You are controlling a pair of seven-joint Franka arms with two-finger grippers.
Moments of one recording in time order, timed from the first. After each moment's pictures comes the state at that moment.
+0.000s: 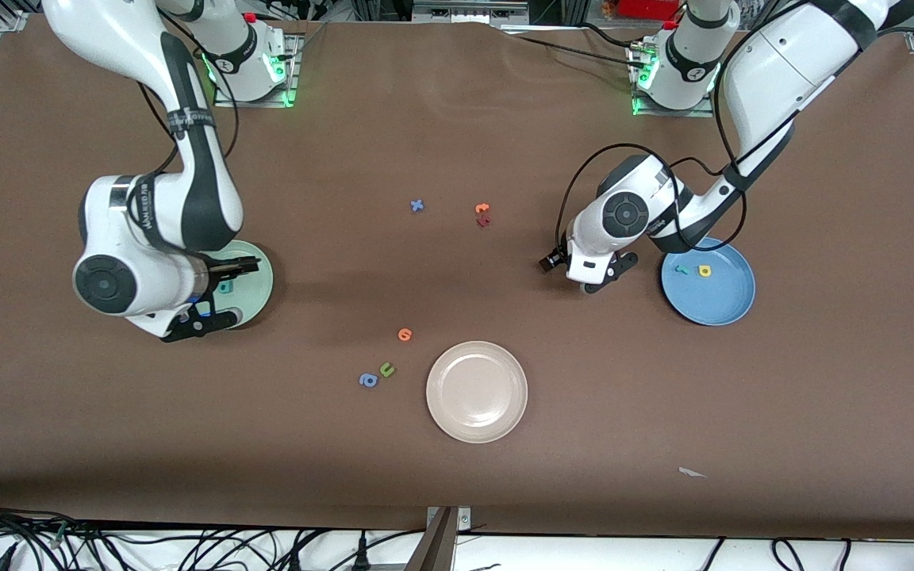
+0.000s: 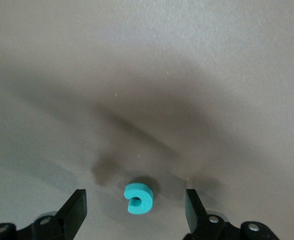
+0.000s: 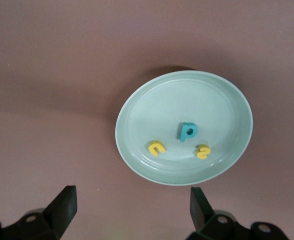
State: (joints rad) left arm 0.23 0.67 -0.75 -2.09 0.37 2.40 -1.38; right arm 0.42 0.49 -0.27 -1.61 0.09 1.72 -0.06
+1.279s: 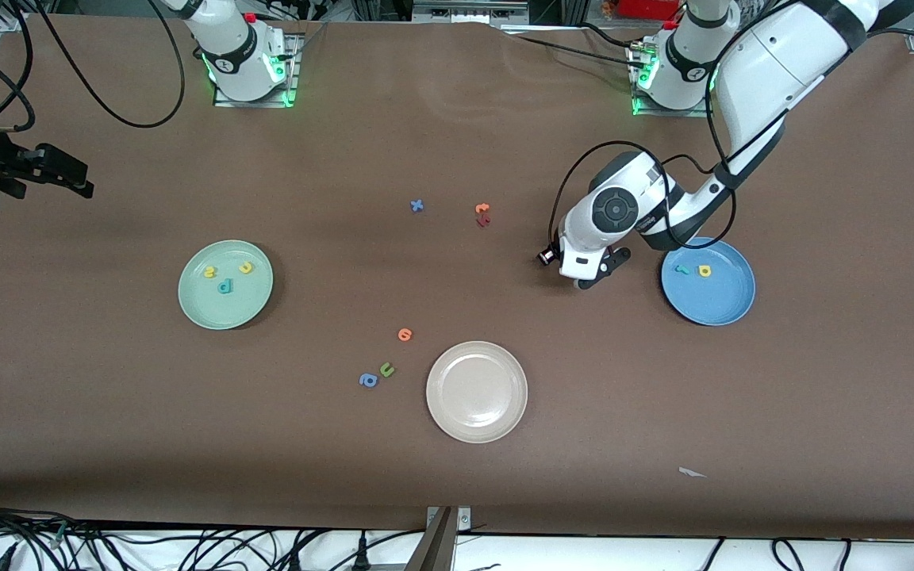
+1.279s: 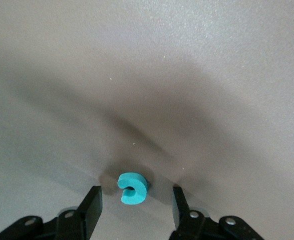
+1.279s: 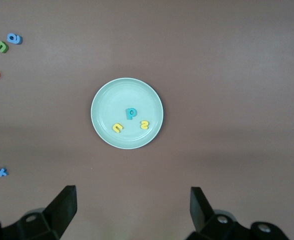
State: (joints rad) left arm 0.21 0.67 -0.74 -2.09 0.37 2.40 -1.41; right arm 0.02 -0.02 -0.05 -1.69 0.00 1.62 -0.05
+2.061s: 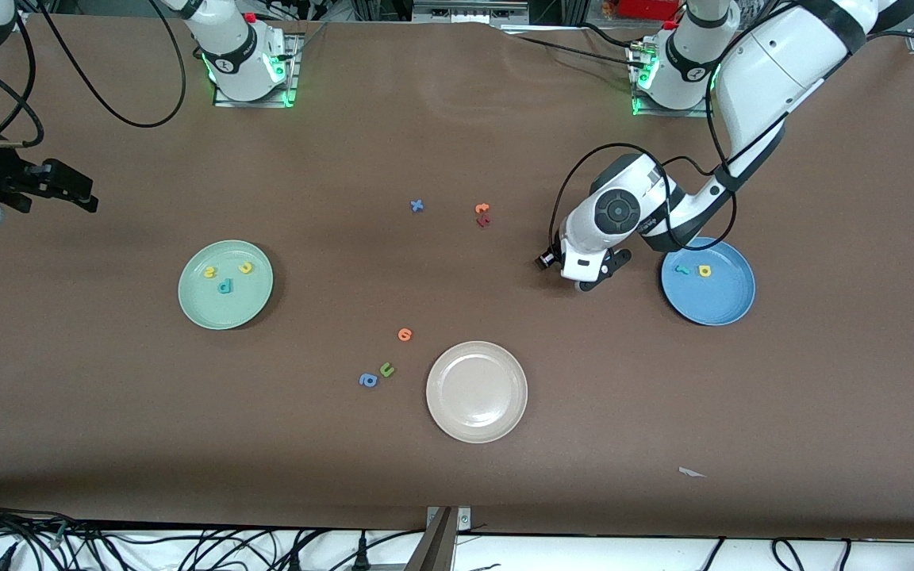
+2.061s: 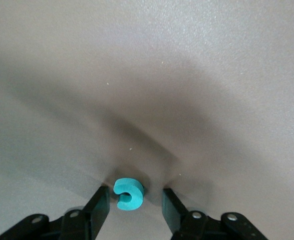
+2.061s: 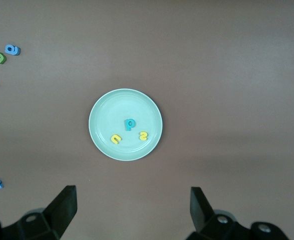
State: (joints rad) left arm 0.21 0.67 -0.73 -2.09 0.37 2.42 -1.42; right arm 0.02 0.01 -0.05 -1.71 0.00 1.69 -0.05
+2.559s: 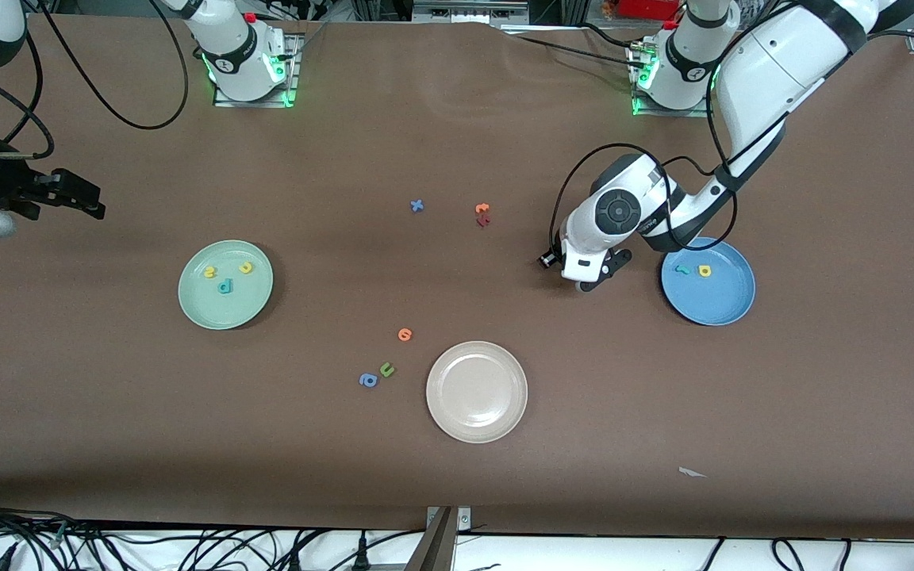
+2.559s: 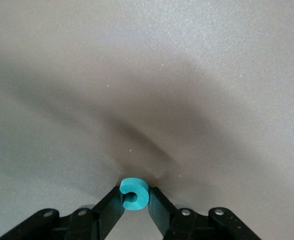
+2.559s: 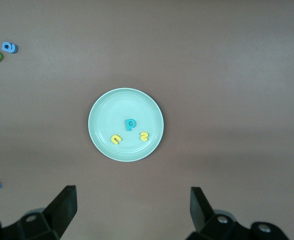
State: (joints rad) left arm 0.21 0.67 -0.73 -2.09 0.37 2.42 -1.42; right arm 0.02 0.02 -0.04 -1.71 0.00 1.70 -0.05
